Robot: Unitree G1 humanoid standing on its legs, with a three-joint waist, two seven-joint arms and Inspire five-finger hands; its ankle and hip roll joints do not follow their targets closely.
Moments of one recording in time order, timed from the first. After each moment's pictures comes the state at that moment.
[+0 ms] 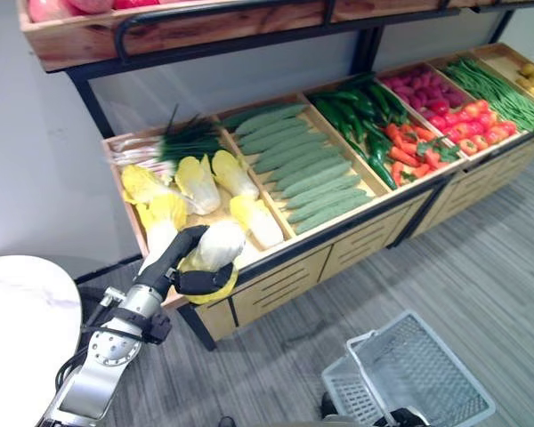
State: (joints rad) left arm 0.14 0.62 -0.09 -0.23 0.00 -0.04 -0.05; right arm 0.05 -0.30 0.16 1.24 -0.14 0.01 -0.01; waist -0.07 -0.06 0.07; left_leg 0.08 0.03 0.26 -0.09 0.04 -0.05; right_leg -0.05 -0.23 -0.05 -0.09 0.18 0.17
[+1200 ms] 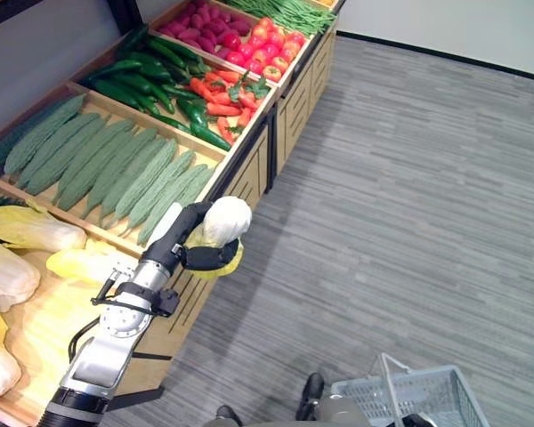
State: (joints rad) left arm 0.02 0.60 -0.10 -0.18 0.00 -0.02 -0.03; right arm 0.06 -0.33 0.16 1.25 -0.11 0.04 -0.05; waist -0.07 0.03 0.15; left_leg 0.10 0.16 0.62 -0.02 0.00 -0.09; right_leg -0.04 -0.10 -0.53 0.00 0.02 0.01
